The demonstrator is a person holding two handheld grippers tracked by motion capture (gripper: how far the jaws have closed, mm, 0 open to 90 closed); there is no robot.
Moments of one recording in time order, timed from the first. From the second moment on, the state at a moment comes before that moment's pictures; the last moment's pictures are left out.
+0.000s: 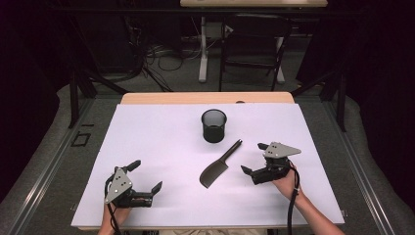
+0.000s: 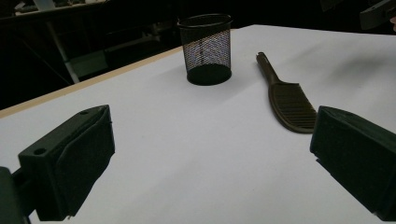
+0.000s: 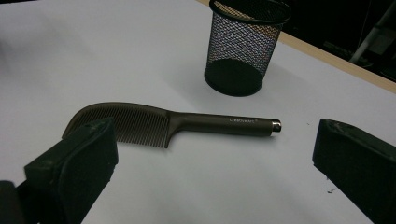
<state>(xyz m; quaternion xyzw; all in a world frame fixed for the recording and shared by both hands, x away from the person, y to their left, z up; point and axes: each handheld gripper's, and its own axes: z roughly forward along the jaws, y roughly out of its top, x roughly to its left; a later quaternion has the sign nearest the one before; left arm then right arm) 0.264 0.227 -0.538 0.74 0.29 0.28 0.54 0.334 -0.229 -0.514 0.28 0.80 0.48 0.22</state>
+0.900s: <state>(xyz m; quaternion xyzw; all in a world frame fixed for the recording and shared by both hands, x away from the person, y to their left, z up) 0.264 0.228 -0.538 0.74 0.29 0.28 0.54 0.382 -0.216 -0.512 0.30 0.80 0.47 0.22</state>
